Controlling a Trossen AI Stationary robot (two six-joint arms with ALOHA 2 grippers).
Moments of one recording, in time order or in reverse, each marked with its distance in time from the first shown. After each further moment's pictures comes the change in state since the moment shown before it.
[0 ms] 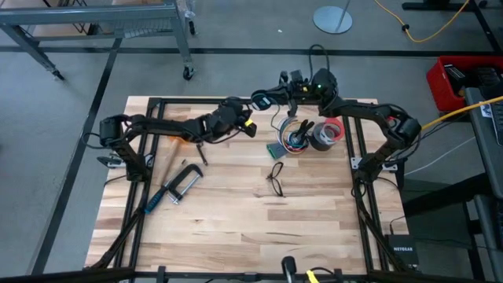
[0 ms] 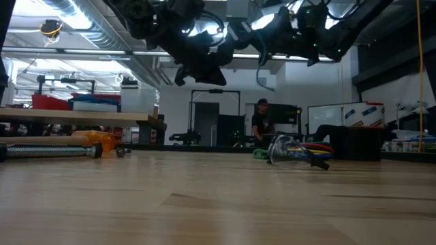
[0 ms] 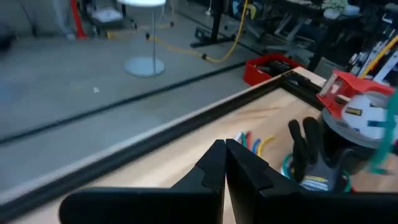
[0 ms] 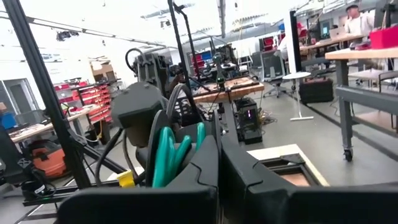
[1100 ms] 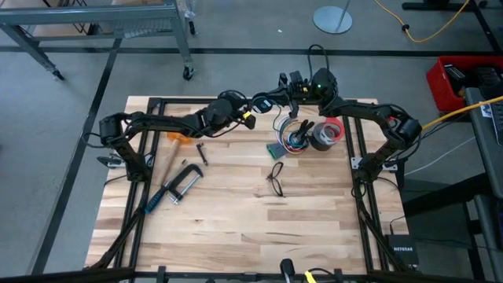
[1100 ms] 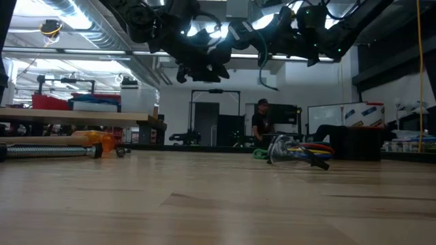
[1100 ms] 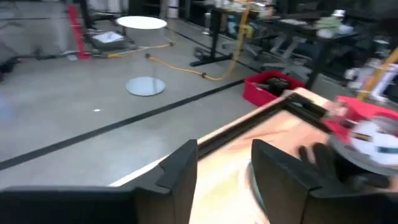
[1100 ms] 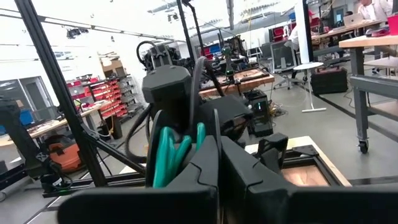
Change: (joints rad) left arm 0.056 0.002 0.000 0.099 0.051 0.088; right arm -0.003 -0.003 0.000 -0.023 -0.045 0.018
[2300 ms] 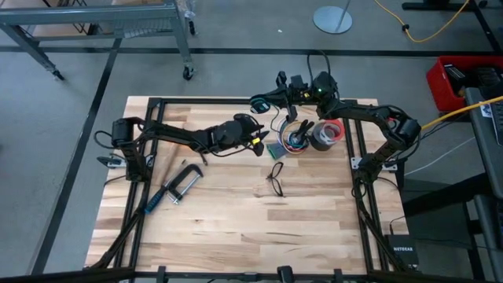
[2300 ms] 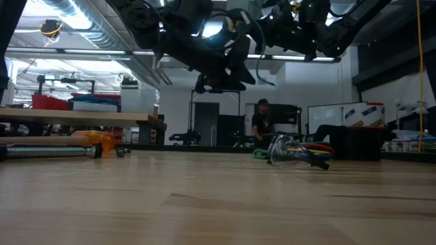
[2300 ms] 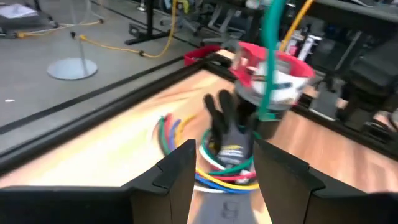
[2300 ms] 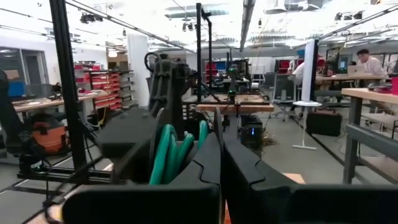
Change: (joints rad) left arm -0.164 0.115 -0.001 0.087 0.114 -0.047; right arm 0.052 0.000 0.001 0.103 0.035 -0.158
